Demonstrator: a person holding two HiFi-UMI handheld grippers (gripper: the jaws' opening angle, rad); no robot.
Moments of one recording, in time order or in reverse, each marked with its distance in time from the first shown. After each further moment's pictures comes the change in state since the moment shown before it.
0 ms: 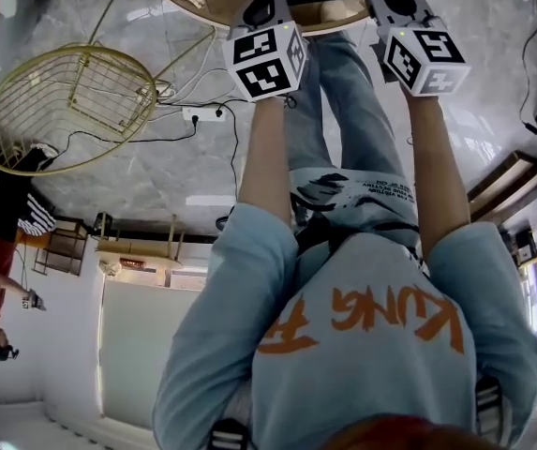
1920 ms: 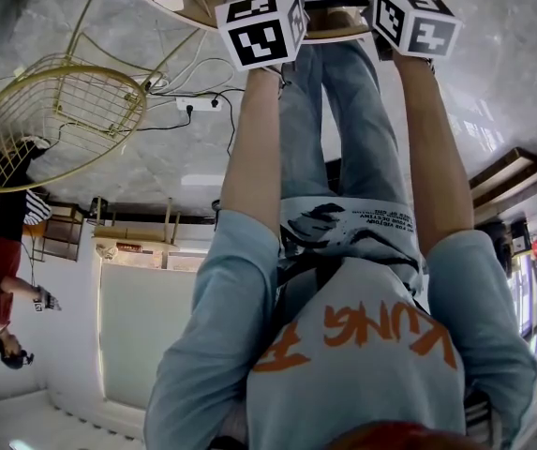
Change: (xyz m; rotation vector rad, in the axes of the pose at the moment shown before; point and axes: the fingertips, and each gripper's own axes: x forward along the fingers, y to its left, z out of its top) left arm 0.105 0.045 -0.032 0.017 0.179 -0.021; right arm 0.125 -0.049 -0.075 0.091 0.232 -0.104
